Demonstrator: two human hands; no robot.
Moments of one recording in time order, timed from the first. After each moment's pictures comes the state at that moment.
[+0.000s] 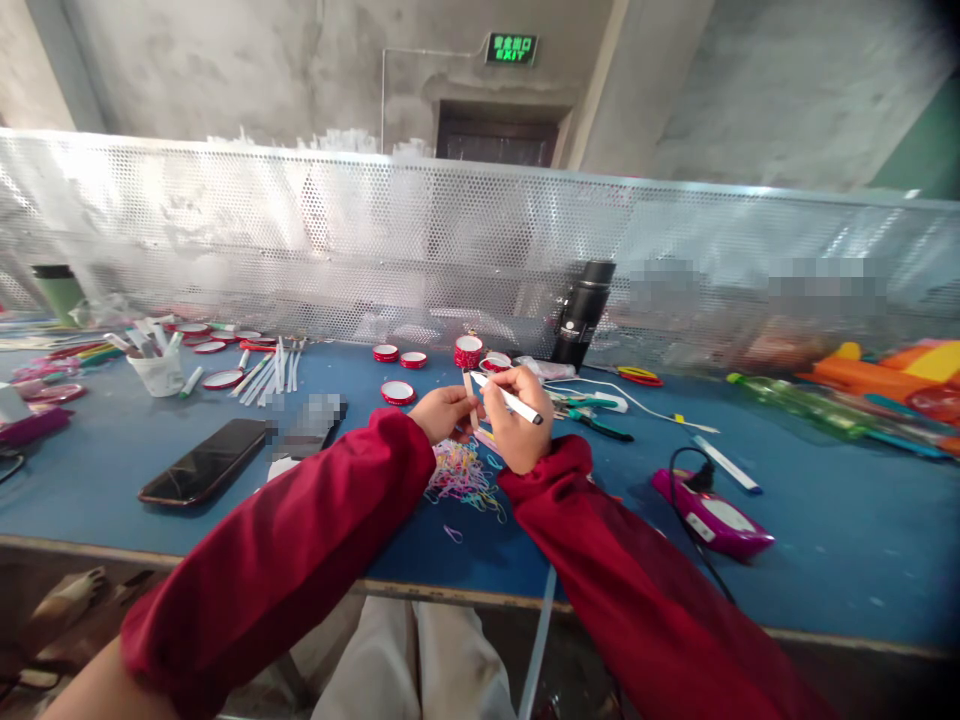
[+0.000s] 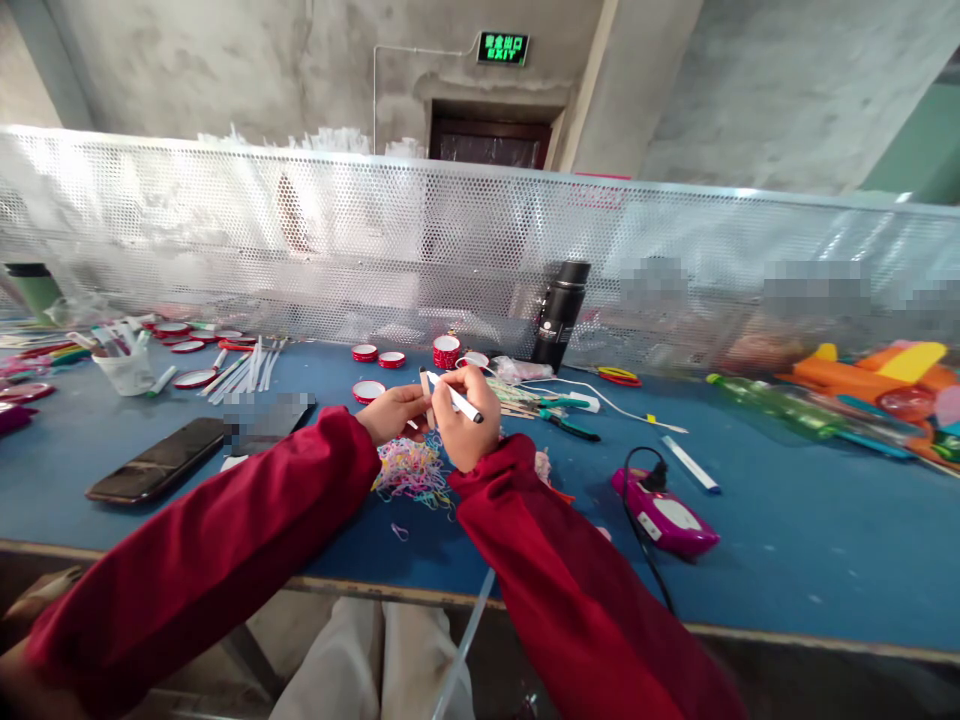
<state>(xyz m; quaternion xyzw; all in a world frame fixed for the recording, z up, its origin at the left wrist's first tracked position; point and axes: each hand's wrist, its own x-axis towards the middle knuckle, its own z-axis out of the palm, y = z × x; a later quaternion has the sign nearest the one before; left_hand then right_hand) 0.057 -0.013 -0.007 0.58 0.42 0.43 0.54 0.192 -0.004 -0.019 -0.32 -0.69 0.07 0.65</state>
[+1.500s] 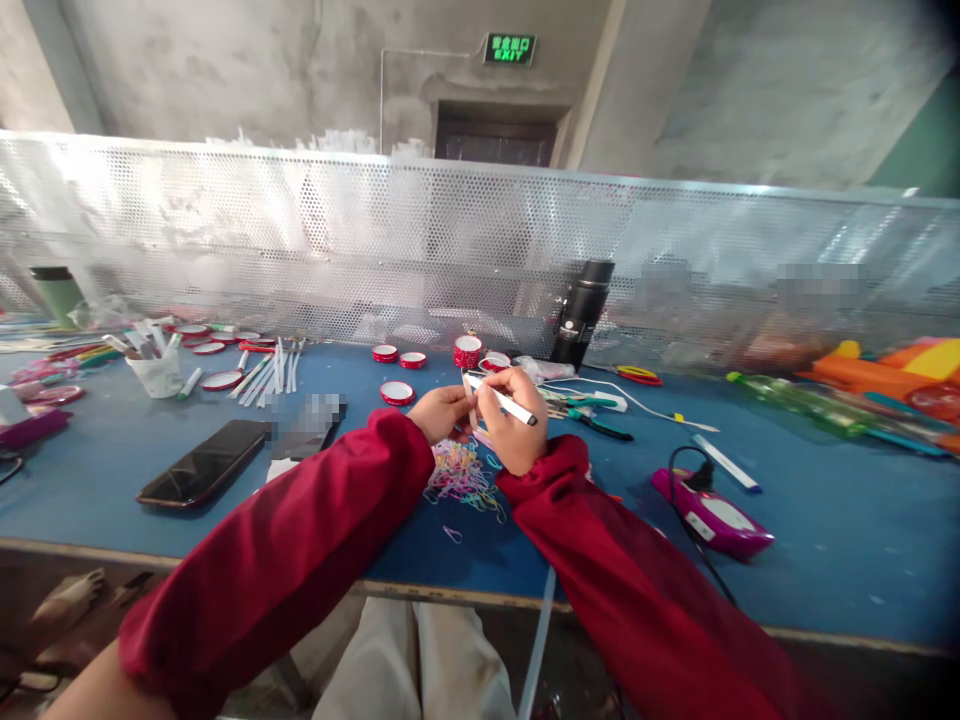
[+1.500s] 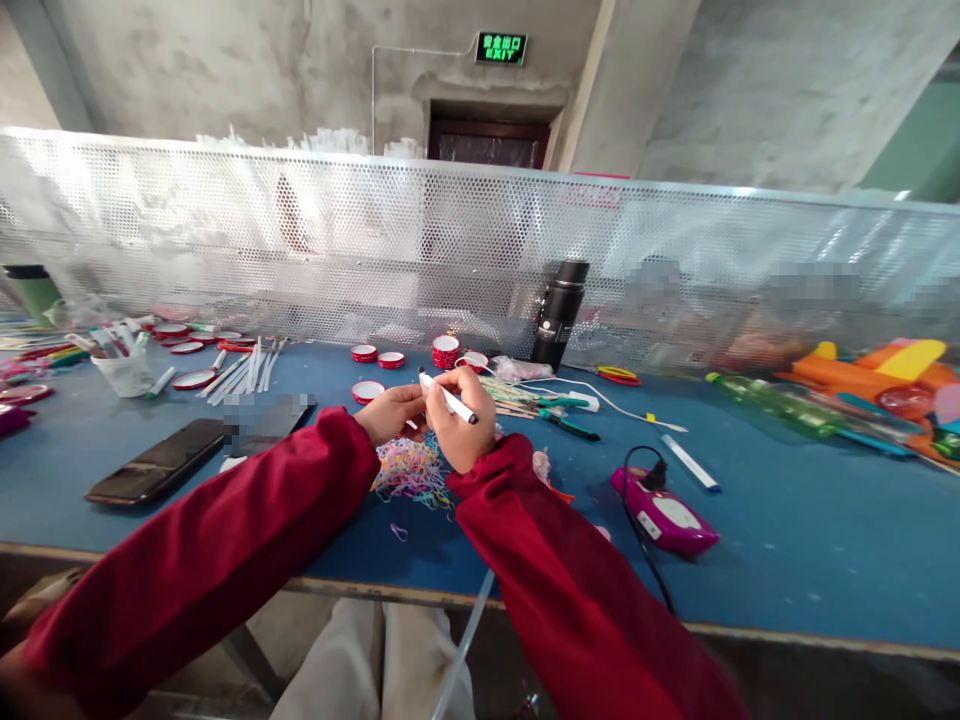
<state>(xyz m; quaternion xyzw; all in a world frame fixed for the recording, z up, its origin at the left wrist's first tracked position) 0.059 -0.014 -0.005 0.57 0.43 0.44 0.54 0.191 -0.006 -0.019 -0.31 -0.71 0.09 0.63</state>
